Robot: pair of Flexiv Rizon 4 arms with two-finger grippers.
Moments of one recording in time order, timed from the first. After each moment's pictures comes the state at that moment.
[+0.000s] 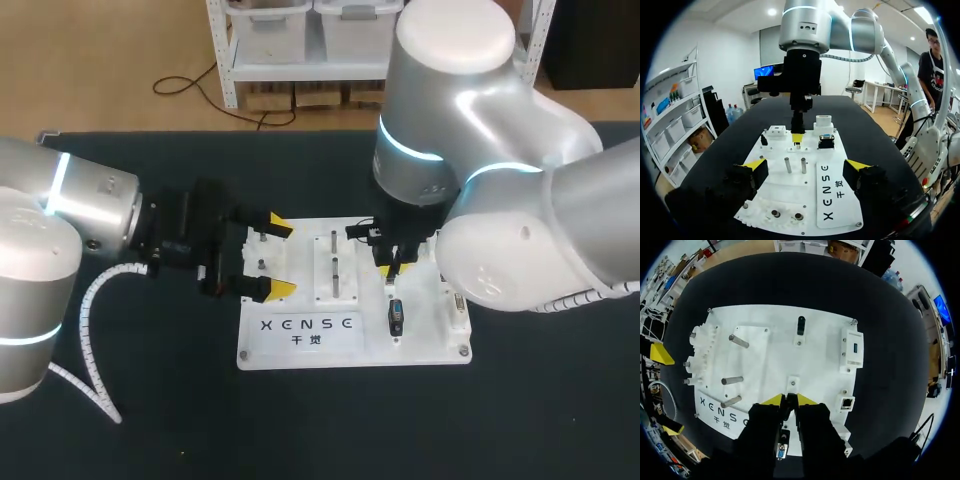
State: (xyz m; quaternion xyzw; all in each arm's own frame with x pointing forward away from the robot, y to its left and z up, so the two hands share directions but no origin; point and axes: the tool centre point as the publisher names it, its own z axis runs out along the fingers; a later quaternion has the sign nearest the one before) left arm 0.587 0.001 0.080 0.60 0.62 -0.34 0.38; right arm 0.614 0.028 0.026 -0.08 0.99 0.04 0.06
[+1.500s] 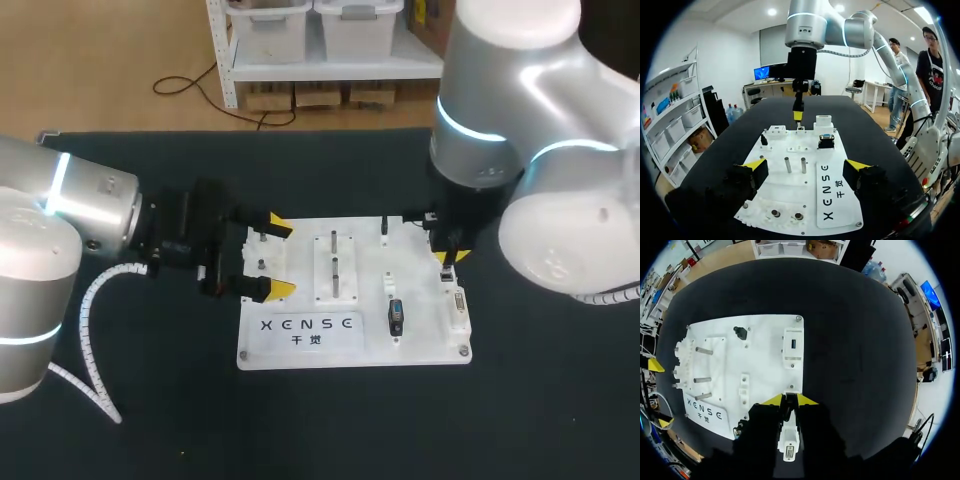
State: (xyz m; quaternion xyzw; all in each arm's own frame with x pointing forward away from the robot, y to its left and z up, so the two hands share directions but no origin) left arm 0.587 0.001 0.080 0.60 0.62 -0.34 0.38; right arm 0.618 -0.047 0.042 -0.02 1.00 0.00 0.06
